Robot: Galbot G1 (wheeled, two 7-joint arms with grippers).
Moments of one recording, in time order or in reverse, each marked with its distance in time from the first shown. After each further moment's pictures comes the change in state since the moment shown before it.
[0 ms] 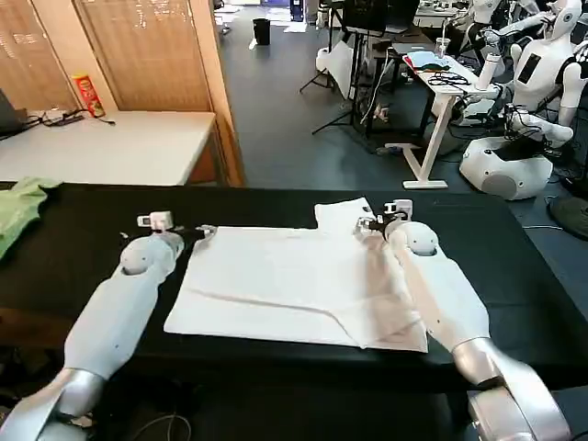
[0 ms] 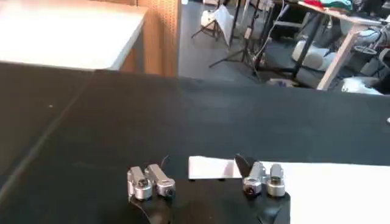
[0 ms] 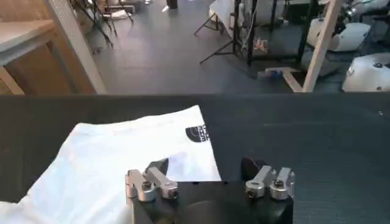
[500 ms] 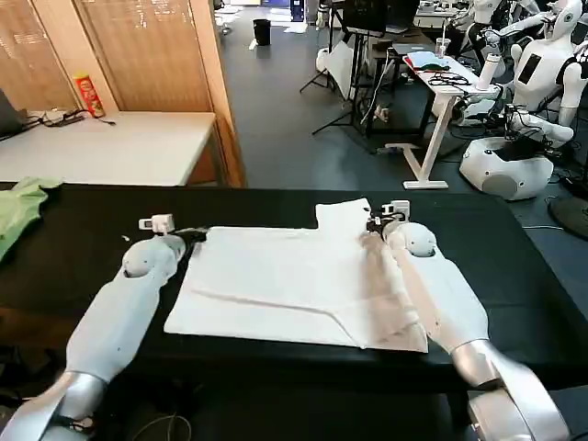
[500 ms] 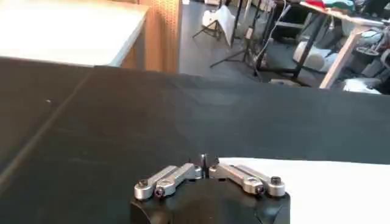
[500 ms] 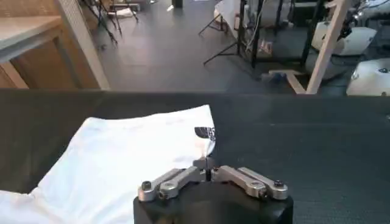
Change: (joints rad) left arm 0.037 0.004 -0.016 -0.064 -0.003 0.013 -0.012; right arm -0.021 -0.008 0.005 0.036 -0.011 0.047 -0.008
